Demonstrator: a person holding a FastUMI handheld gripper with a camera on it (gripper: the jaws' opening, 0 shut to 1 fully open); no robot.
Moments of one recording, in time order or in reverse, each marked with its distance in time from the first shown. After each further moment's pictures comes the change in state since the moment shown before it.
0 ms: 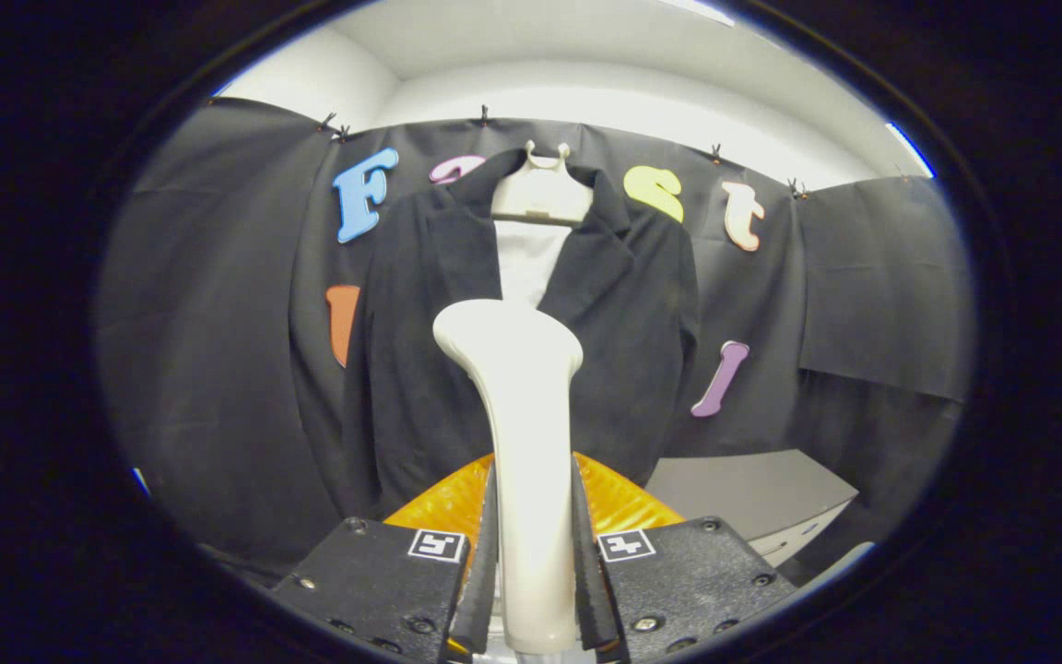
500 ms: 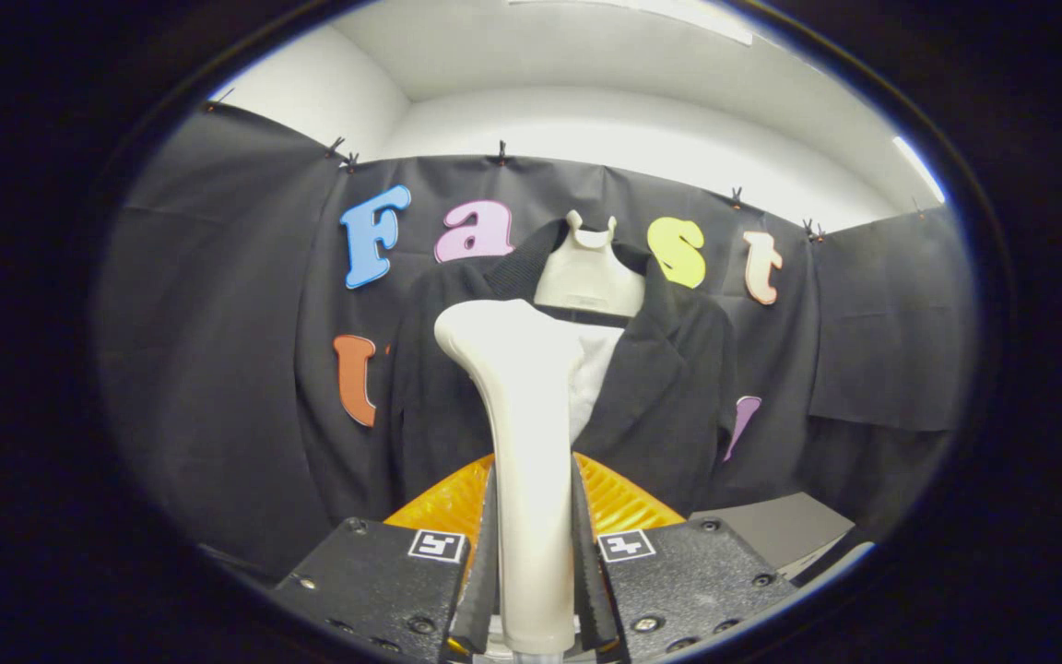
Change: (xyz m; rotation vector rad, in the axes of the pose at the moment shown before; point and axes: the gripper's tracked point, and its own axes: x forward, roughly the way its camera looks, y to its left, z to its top) arm 0.032 0.052 0.084 -0.037 -0.092 -0.011
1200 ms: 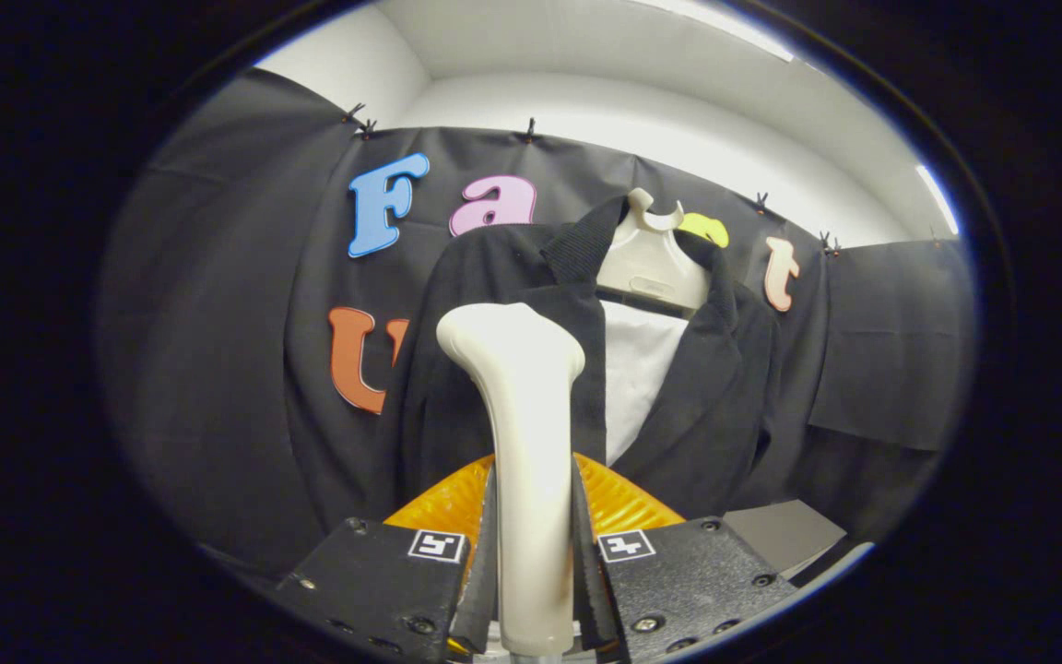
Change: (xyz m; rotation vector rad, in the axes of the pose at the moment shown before) arm 0.041 0.043 -0.030 -0.069 0.070 -0.031
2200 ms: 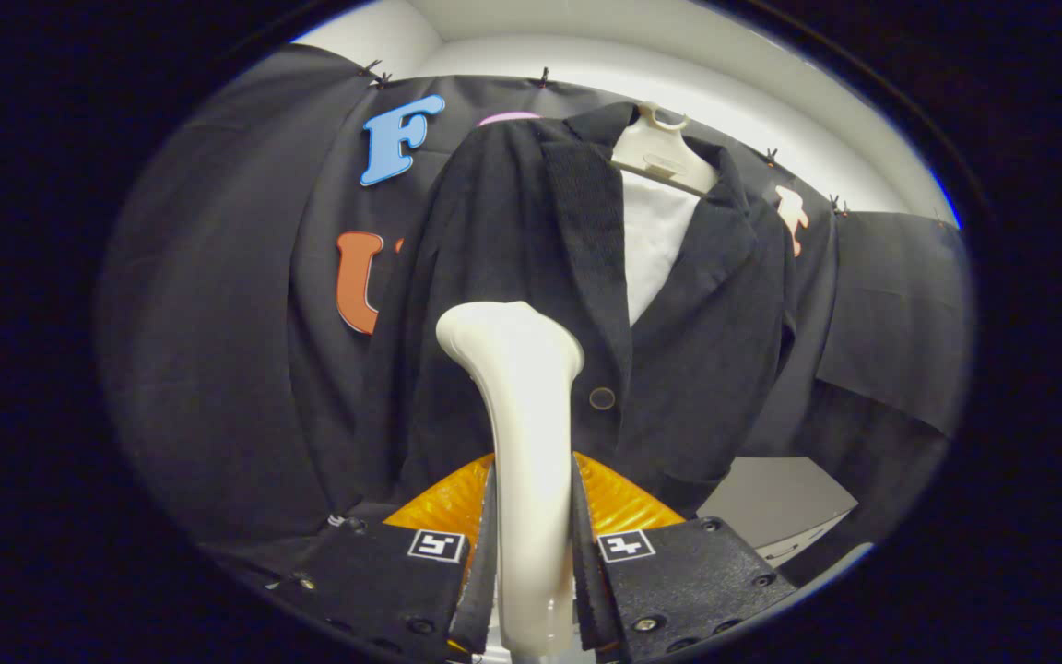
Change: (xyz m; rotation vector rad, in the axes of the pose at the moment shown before) arm -0.009 0.007 -0.126 -0.021 0.173 0.025
